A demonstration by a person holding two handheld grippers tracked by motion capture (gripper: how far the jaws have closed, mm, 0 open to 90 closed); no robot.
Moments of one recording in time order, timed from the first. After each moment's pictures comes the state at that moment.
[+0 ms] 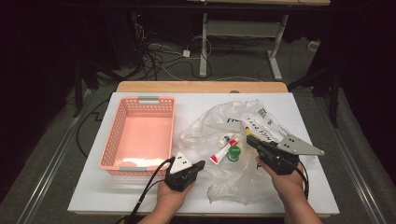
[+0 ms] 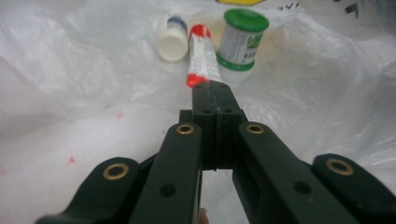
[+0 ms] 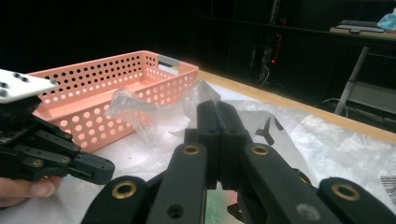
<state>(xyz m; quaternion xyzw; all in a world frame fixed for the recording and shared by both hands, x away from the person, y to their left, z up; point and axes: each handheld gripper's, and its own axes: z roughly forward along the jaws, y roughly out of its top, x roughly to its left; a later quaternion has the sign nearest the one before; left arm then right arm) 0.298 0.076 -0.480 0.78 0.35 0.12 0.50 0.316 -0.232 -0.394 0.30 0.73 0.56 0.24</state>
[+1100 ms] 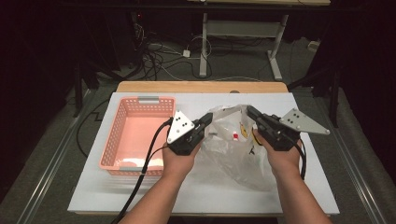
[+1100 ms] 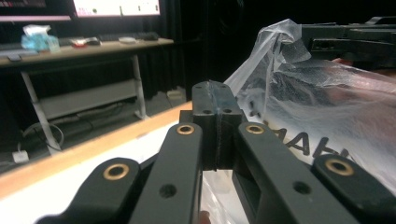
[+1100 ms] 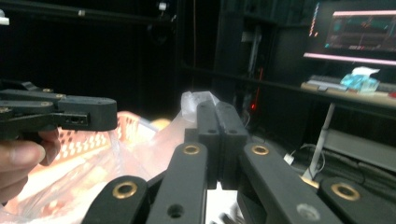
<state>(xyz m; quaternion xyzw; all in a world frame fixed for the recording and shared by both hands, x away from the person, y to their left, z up) 0.336 0.062 -0.350 0.70 0.30 0.24 0.60 0.345 -0.214 -0.335 0.28 0.68 0.61 0.30</state>
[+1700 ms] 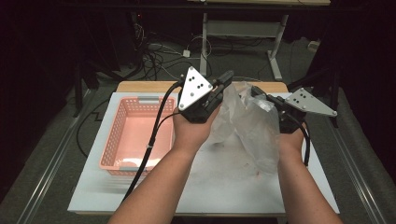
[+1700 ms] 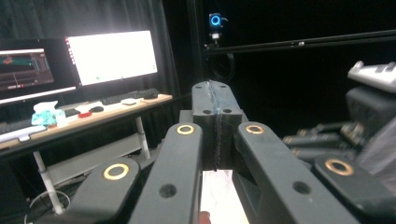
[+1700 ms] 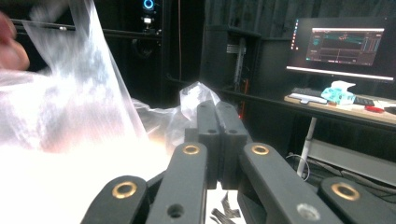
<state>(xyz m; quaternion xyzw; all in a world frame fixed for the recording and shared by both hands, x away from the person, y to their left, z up) 0.345 0.032 -0.246 0.66 0.24 0.30 0.64 0.367 -0.214 -0.302 0.29 0.66 0.61 0.33</state>
